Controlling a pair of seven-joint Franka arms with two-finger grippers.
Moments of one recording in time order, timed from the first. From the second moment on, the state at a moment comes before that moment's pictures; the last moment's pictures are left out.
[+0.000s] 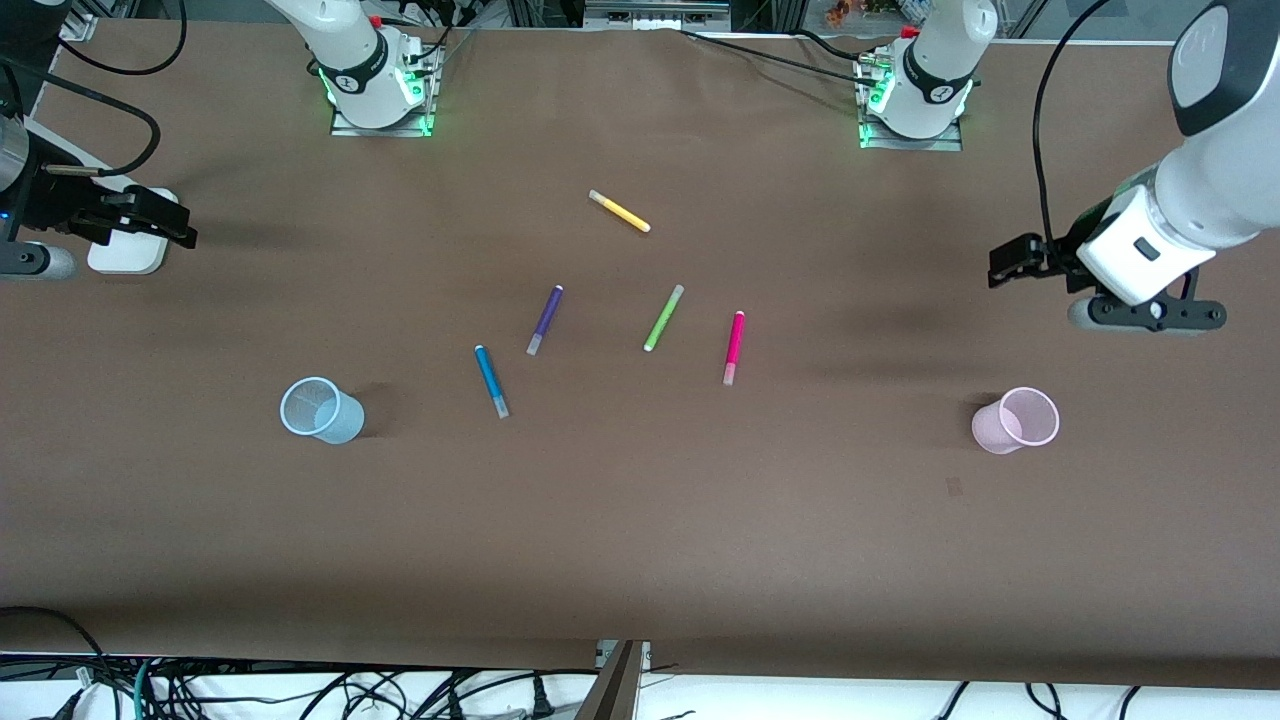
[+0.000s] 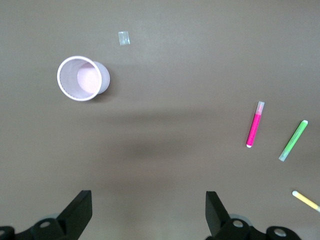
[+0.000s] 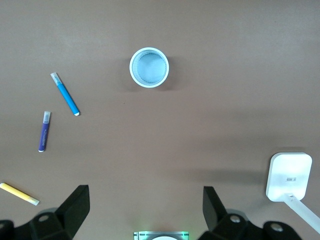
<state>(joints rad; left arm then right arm) 0.04 0.07 -0.14 -1.65 -0.06 1.59 -0.09 0.04 0.06 -0.03 -1.55 0.00 1.49 0.04</state>
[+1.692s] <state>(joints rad) -0.01 0.30 -0.41 -1.82 -0.06 2.03 -0.29 0.29 0.38 -0.01 -1.55 0.00 1.79 0.05</state>
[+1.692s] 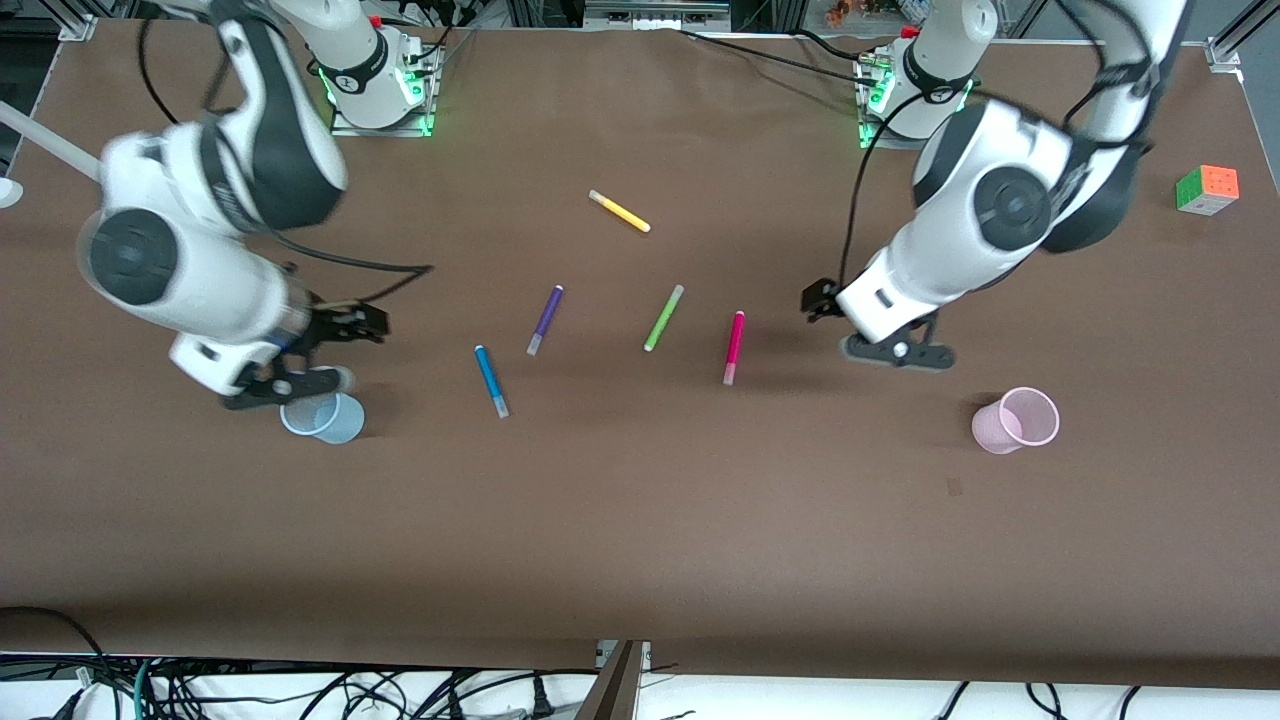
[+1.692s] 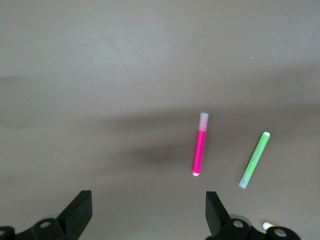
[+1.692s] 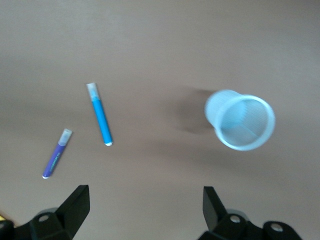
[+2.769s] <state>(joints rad) -0.17 0.67 -0.41 -1.82 0.26 2.43 -0.66 0.41 0.72 -0.01 -1.54 0.00 2.24 0.05</state>
